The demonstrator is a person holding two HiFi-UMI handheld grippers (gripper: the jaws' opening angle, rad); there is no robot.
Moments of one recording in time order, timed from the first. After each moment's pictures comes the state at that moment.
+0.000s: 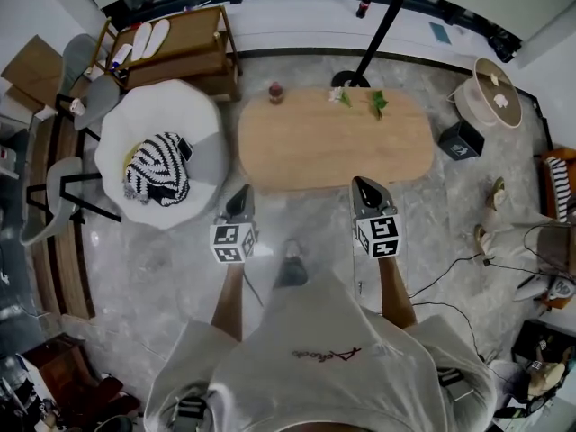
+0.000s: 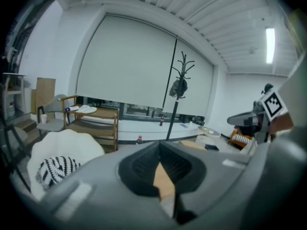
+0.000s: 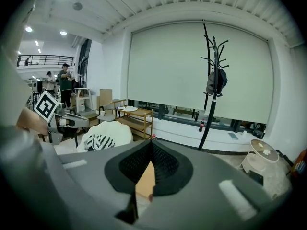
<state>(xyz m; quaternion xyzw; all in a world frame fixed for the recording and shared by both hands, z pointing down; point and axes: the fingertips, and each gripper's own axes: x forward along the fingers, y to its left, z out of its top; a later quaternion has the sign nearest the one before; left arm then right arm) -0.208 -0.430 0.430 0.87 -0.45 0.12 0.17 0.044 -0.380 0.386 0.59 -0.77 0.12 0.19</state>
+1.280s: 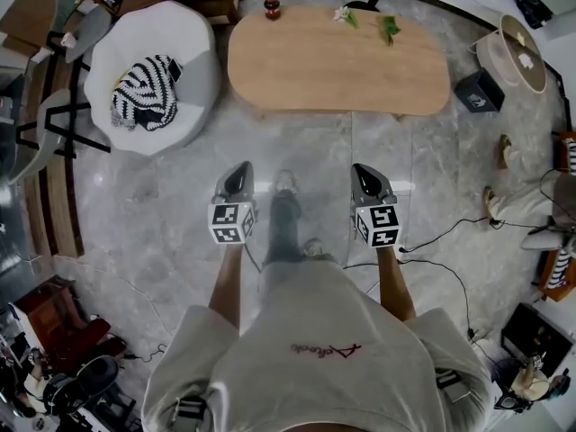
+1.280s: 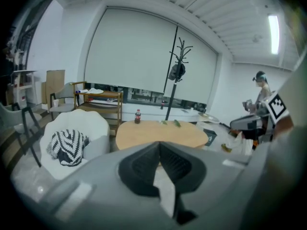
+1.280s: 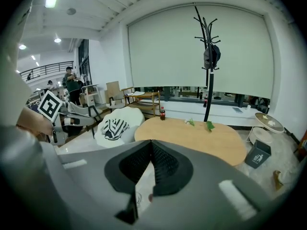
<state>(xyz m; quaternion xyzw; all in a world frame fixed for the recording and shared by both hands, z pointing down) -0.173 -0.240 0.556 0.84 -0.47 0.18 0.21 0.073 -0.192 0.534 0.55 -0.78 0.20 0.20</state>
